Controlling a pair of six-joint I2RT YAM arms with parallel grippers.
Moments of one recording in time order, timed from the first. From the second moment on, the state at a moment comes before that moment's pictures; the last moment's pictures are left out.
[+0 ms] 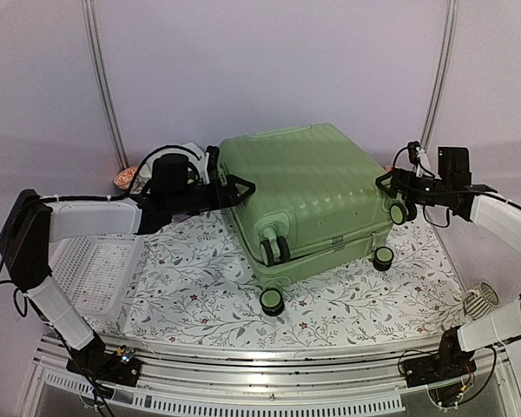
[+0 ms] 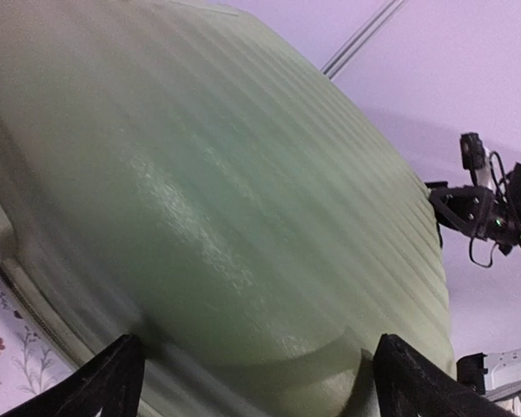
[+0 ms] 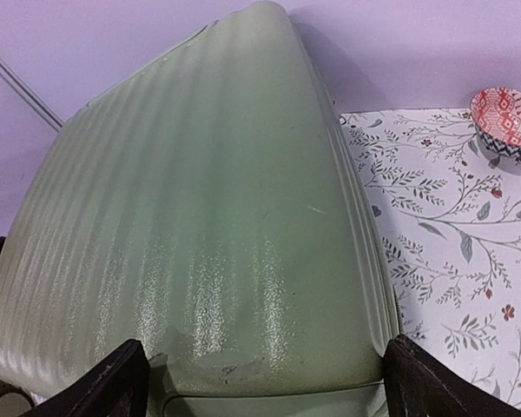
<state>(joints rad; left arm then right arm) -0.62 1.63 1.05 0.33 0.30 -0.58 0.10 1.32 1.01 -0.19 -0.42 0.25</state>
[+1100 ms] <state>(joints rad) -0.61 1.40 0.98 0.14 0.29 -0.37 0.46 1.03 1.01 -0.54 -0.08 0.34</state>
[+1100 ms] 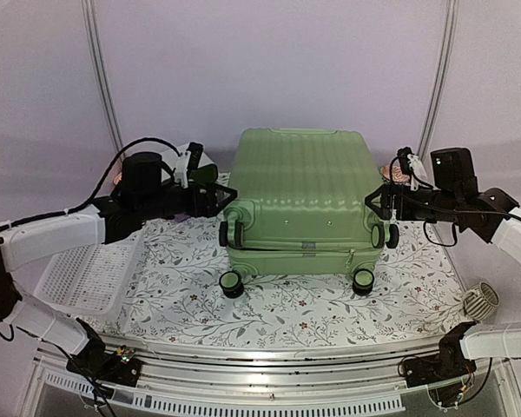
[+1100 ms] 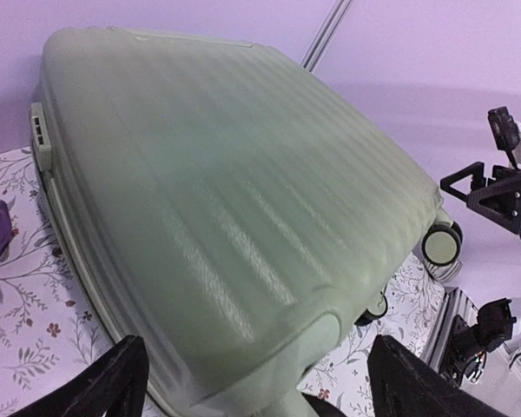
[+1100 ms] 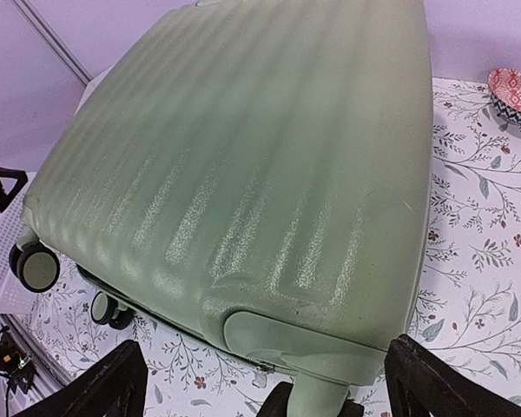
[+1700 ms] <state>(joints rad) -0.86 1.15 0.77 0.06 0.14 -0.32 0.46 0.95 0.98 -0.55 -0.04 0.36</state>
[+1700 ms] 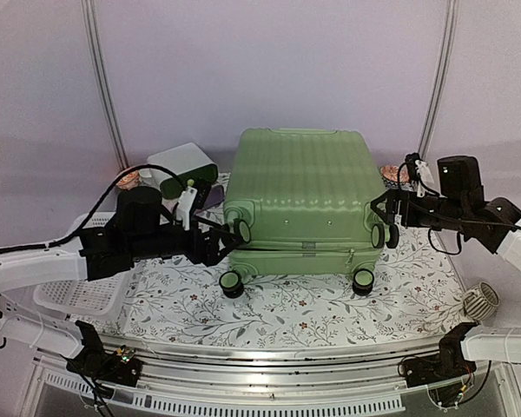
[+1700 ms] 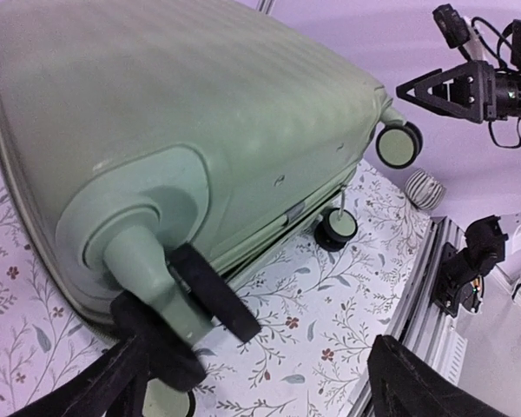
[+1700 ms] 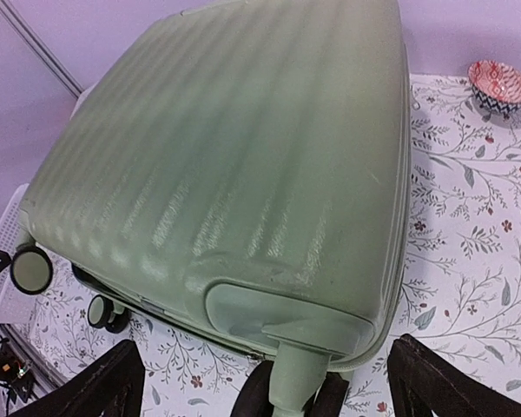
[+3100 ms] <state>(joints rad) -1.14 1.35 0.66 0.36 -0.19 -0.30 0.65 0.98 0.87 -0.35 -0.17 0.30</state>
